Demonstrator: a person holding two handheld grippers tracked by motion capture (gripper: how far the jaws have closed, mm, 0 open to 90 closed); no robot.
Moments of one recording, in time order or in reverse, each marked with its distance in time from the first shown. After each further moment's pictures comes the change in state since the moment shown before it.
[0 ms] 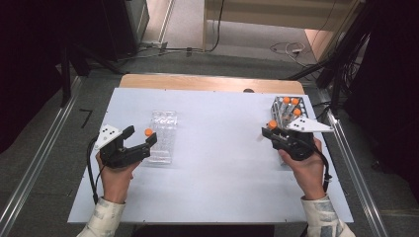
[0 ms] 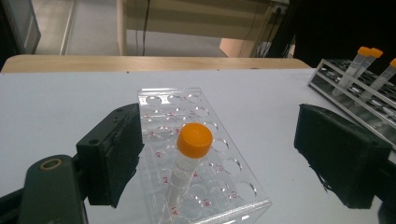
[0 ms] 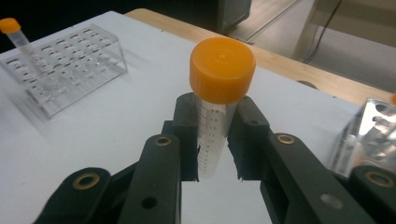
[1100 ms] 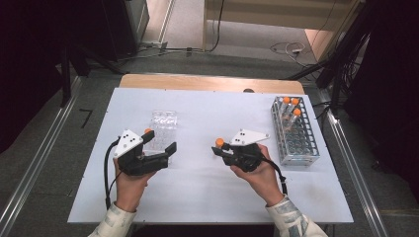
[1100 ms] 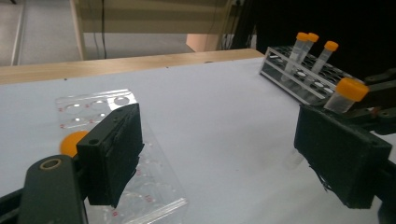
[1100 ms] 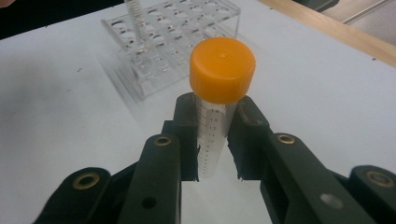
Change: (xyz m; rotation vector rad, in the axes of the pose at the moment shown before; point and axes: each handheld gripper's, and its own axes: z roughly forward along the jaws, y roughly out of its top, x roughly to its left) left arm -0.051 -0.004 0.004 0.025 -0.144 0.084; right arm 0.094 -0.001 0.070 0.090 0.242 -0.146
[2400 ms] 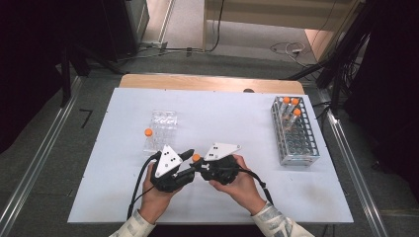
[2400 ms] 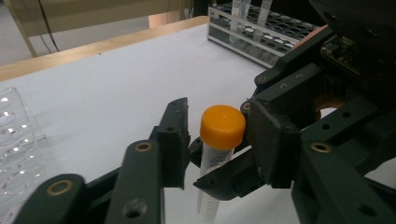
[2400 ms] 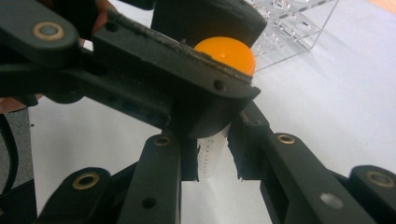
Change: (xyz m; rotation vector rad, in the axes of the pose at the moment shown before) left arm -0.059 -0.024 0.028 0.085 -0.113 0.184; right arm 0.044 -0.002 0.036 0.050 0.126 -0.068
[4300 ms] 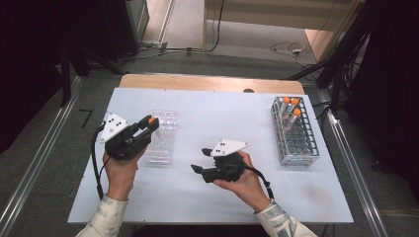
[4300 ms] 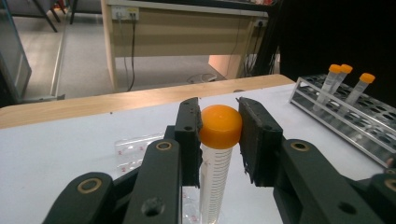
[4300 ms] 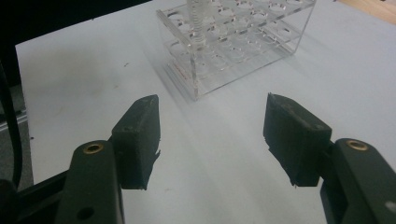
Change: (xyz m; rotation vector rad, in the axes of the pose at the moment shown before) left arm 0.096 0.036 -0.048 -0.154 0.238 -0.164; right arm -0.009 -0.001 -0.010 -0.041 -0.010 0.051
